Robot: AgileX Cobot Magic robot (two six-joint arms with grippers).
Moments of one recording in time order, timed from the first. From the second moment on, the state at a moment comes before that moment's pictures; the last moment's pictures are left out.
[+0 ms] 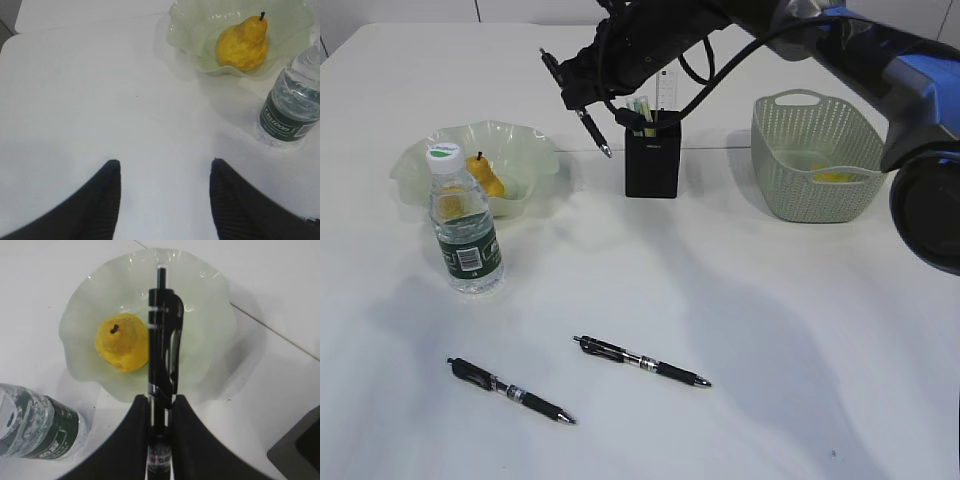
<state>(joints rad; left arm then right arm) 0.02 1.05 -0.65 0.10 0.33 -0.03 0.37 2.52 -2.58 0.51 1.01 -0.48</state>
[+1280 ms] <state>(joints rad) 0.02 1.05 -0.65 0.10 0.33 -0.03 0.33 2.56 -2.58 0.57 0.72 -0.58</state>
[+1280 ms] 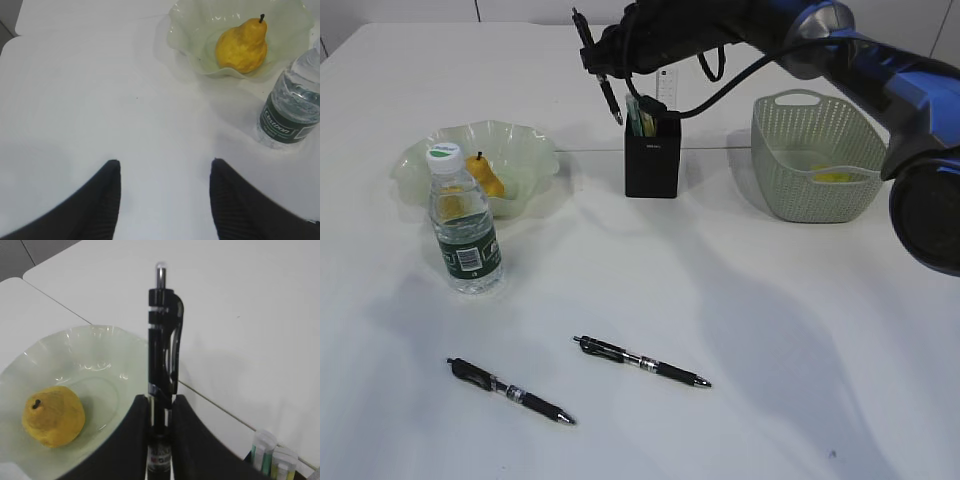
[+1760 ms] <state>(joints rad) 0.02 1.05 -0.65 0.10 0.33 -0.03 0.33 2.58 -2.58 0.52 0.64 -0.58</state>
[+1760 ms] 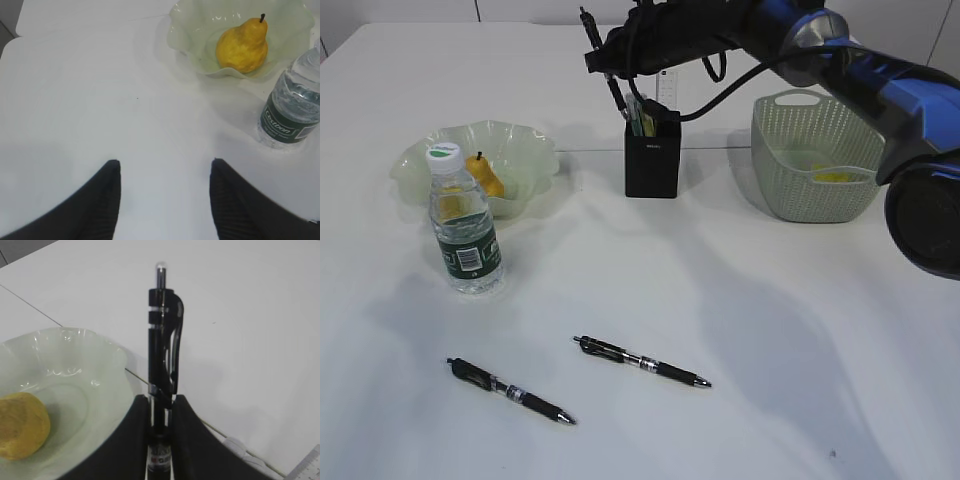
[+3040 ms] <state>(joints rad) 0.02 1.05 -0.65 0.14 0.32 -0.03 0.32 2.66 -2.56 0.40 0.37 -0.58</state>
